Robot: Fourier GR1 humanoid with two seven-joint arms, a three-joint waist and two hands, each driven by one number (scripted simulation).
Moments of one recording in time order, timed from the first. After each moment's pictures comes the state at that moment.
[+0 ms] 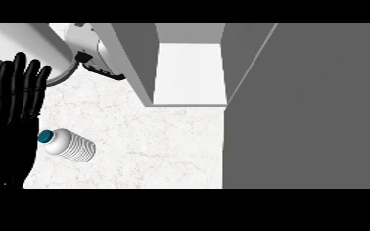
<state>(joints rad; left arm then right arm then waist) -0.02 0.13 0.02 -2.10 -0.02 0.00 0.00 0.03 -0.13 0.02 -2.10 0.00 0.02 0.00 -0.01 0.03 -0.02</state>
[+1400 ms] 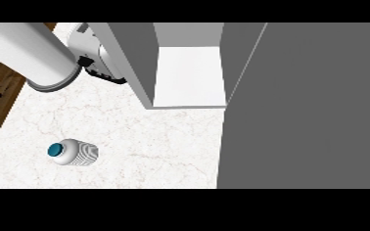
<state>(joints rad) -0.02 0.60 0.43 -1.42 0.97 -0.74 0.29 0.55 -0.13 0.33 -2.49 -0.08 0.16 0.05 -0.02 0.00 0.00</state>
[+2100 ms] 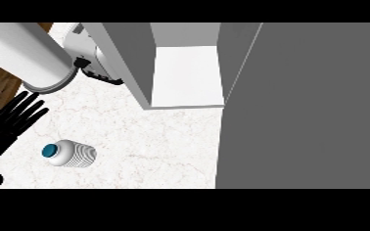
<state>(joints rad) -0.13 0.50 0.38 -1.05 0.67 -0.89 0.17 0.72 -0.17 0.41 -2.50 -0.05 0.18 -0.10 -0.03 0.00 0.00</state>
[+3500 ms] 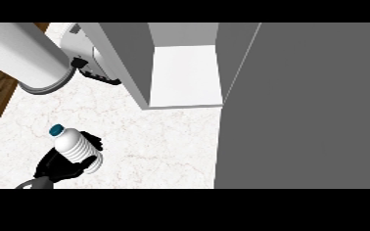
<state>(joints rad) -0.22 0.32 0.22 -0.54 0.11 -0.81 -0.45 0.91 -0.29 0.46 -2.50 -0.02 0.16 -0.32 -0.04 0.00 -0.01</state>
